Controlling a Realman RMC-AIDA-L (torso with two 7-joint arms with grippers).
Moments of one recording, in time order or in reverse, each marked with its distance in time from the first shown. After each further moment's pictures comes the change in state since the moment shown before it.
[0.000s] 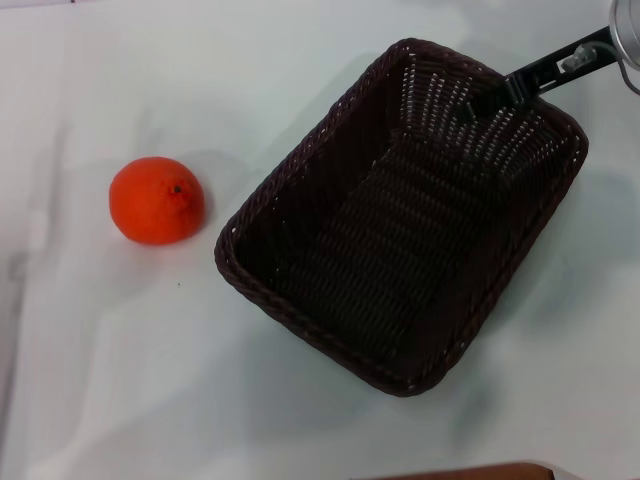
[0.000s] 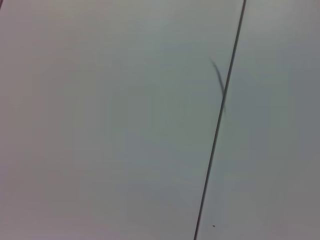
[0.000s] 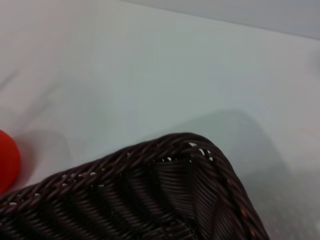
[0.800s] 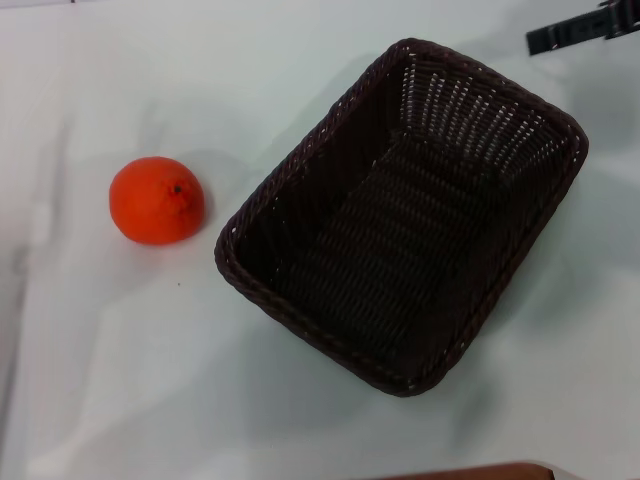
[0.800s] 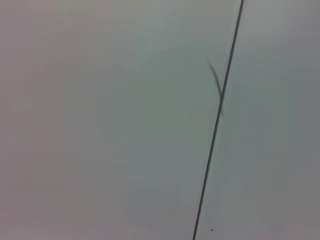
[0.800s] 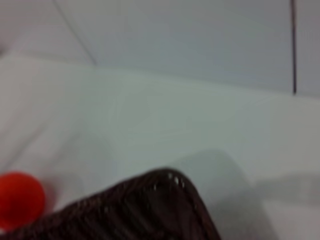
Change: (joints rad) left arm -0.009 0.003 0.000 -0.007 0.000 0.005 0.000; right arm -0.047 -0.078 0.206 -0.165 0.113 0.228 -0.041
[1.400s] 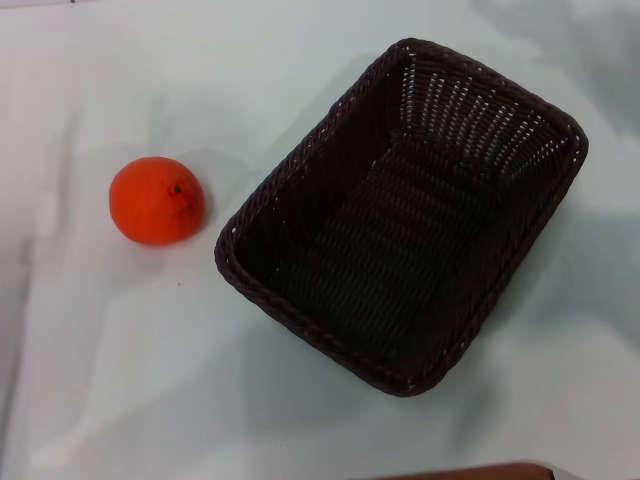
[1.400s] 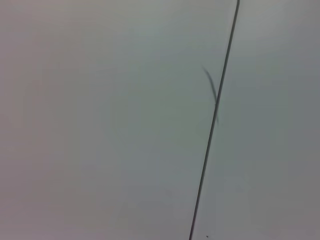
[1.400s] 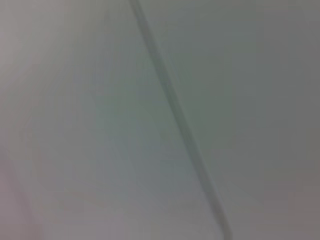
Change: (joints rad) left arm -0.011 0.000 -0.001 -0.003 0.000 -0.004 0.000; right arm -0.223 0.060 0.263 0.514 0.818 -0.364 -0.865
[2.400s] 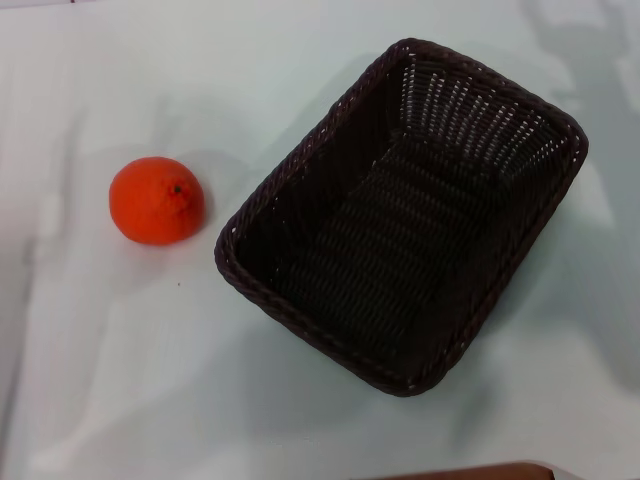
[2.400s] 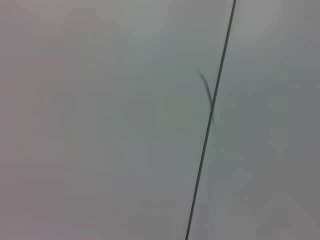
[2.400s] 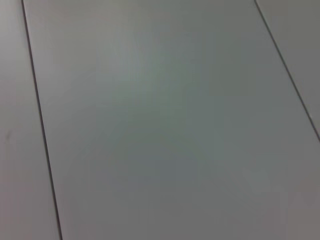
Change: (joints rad) left arm 0.007 -0.001 0.008 -0.003 0.001 -0.016 -0.001; right arm -0.018 0.030 0.467 0.688 0.373 0.176 -0.990
